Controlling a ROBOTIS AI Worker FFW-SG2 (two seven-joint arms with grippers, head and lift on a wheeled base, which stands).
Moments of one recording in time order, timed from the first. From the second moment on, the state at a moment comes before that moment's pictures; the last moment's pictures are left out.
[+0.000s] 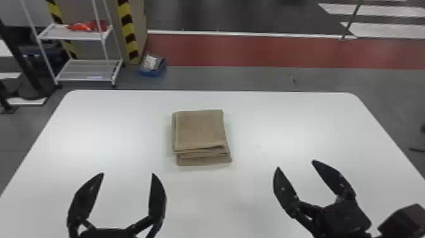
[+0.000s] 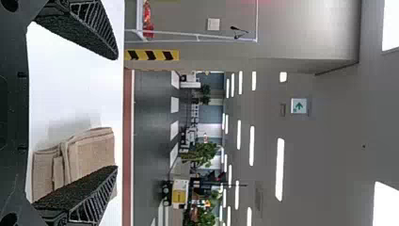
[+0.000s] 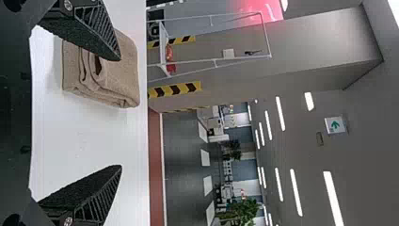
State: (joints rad) left arm 0.76 0.19 -0.27 -2.16 -0.09 -0.25 0.32; right arm 0.71 -0.11 -0.03 -2.20 -0.23 -0.02 0.26
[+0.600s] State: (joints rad) left arm 0.74 0.18 -0.22 -2.20 -0.07 -0.19 0.30; right arm 0.69 -0.13 -0.04 -2.21 -0.24 -0.01 0.28
